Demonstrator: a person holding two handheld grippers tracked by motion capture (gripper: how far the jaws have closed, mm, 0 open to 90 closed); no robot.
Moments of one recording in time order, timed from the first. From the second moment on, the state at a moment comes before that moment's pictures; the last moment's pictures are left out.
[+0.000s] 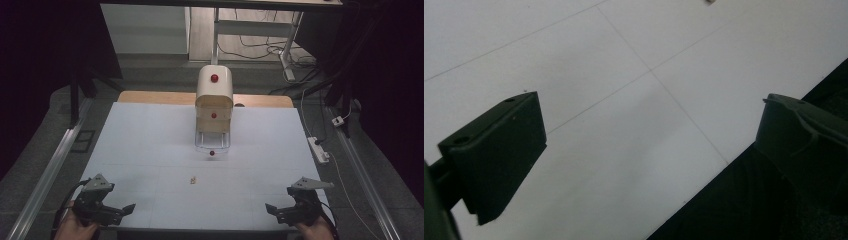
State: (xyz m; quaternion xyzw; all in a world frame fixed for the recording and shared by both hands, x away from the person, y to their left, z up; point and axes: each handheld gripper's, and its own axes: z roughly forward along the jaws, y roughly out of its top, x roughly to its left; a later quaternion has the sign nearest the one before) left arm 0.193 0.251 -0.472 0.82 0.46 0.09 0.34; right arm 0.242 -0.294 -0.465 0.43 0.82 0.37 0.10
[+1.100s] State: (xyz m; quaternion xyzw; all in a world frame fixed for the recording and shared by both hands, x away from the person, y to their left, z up) left arm 0.231 0.211 -0.473 0.84 0.41 0.06 0.34; right arm 0.242 -0.292 -0.465 0.42 0.83 0.36 0.11
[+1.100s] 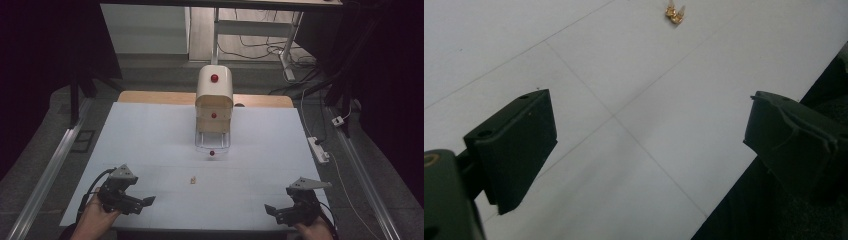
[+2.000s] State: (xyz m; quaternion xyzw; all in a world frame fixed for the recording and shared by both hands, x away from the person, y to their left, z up) left arm 0.290 0.173 -0.487 0.87 0.34 0.05 0.36; right arm 0.242 -0.291 -0.466 0.42 0.83 0.35 0.11
